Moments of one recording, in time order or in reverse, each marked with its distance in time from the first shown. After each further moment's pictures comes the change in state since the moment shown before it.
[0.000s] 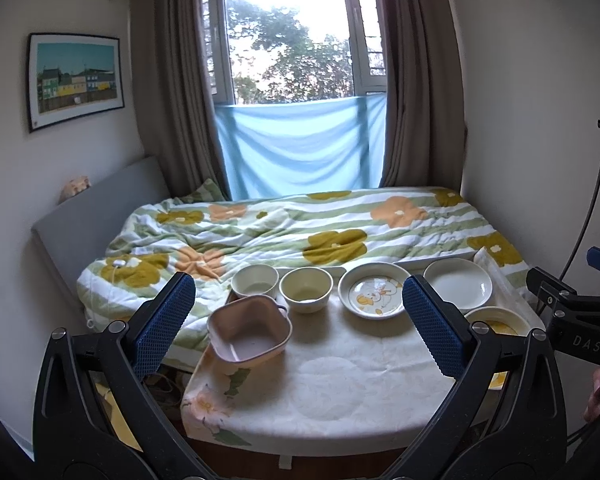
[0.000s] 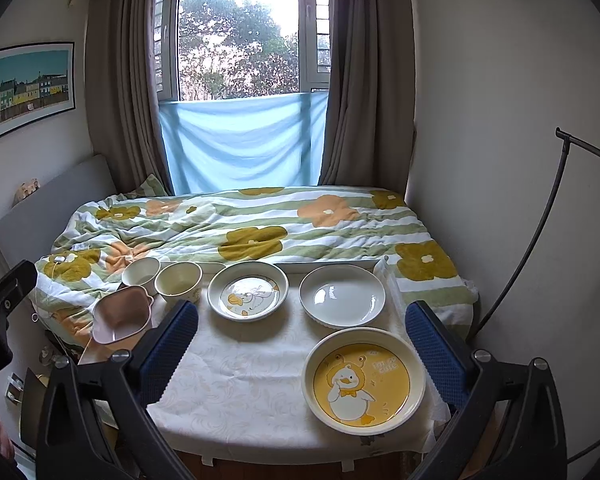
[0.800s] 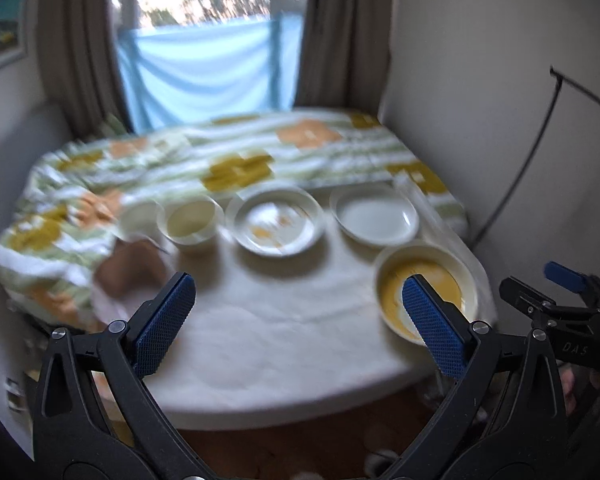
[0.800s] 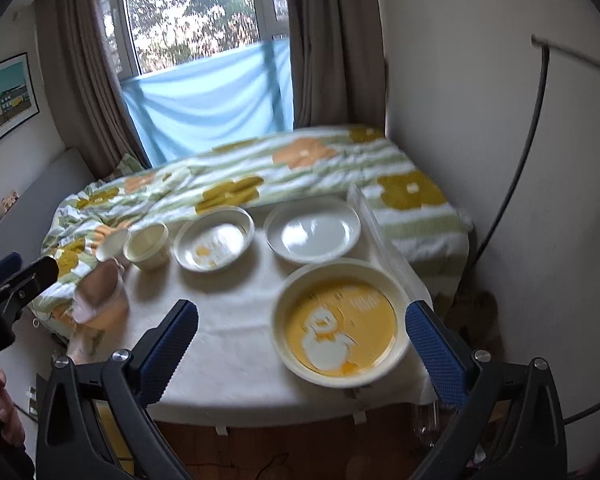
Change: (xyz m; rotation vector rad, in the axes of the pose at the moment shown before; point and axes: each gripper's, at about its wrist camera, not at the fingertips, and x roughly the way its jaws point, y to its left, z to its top) left arm 0.097 -0.075 -0.041 0.044 0.319 -0.351; right arm 0.050 -0.086 -0.055 0.156 0.241 0.014
